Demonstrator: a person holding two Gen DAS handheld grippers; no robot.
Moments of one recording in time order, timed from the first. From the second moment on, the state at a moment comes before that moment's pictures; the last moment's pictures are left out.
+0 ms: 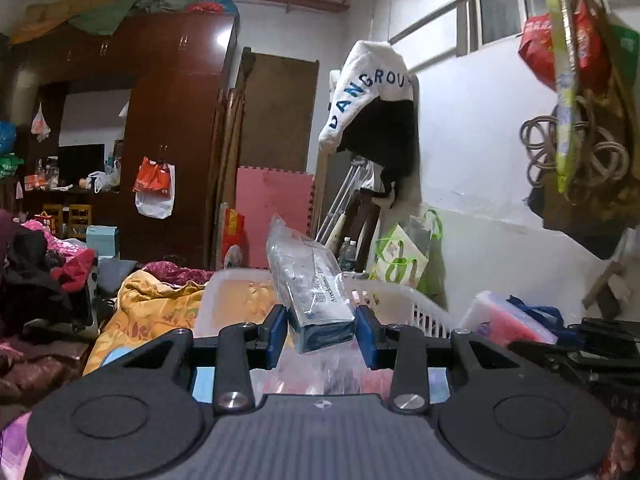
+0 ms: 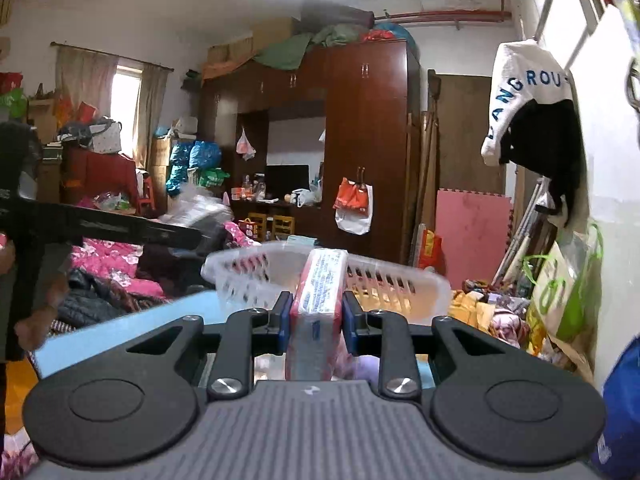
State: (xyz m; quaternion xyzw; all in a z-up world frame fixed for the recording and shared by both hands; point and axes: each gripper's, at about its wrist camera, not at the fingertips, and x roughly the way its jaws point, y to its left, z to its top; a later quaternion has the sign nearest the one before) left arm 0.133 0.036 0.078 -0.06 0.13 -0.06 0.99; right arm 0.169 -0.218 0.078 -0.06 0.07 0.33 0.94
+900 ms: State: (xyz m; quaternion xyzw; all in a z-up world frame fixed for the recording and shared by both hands) left arm 0.066 0.000 -0.020 0.00 0.19 -0.09 0.98; right arm 0.178 -0.227 -0.005 -0.04 0.16 0.30 0.94
